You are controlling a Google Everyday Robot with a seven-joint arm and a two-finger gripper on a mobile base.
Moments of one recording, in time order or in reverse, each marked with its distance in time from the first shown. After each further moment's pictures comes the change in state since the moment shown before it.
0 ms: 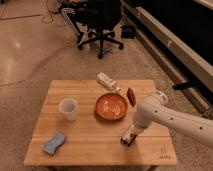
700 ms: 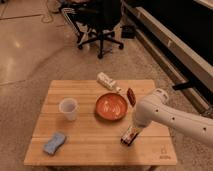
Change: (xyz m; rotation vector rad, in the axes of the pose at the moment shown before) arm -0.001 -0.007 -0.011 0.003 -0.004 0.039
